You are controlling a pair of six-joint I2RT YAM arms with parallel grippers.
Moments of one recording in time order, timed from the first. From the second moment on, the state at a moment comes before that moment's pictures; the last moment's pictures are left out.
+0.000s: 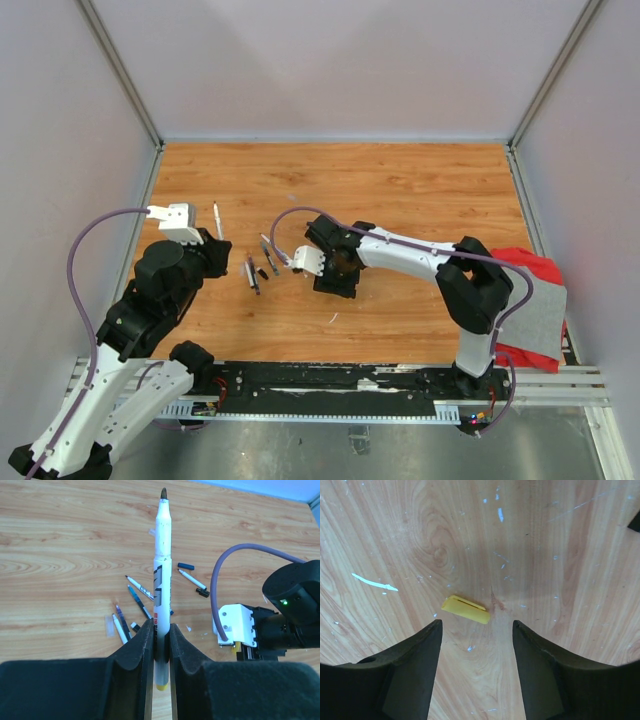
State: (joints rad) left arm -0.51 0.53 0.84 -0.60 -0.29 -0.40; right arm 0.91 1.84 1.30 -0.78 -0.04 -0.54
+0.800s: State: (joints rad) left arm -0.51 0.54 0.84 -0.60 -0.30 -0.40; right arm 0.91 1.91 1.31 -0.80 -0.05 -0.55
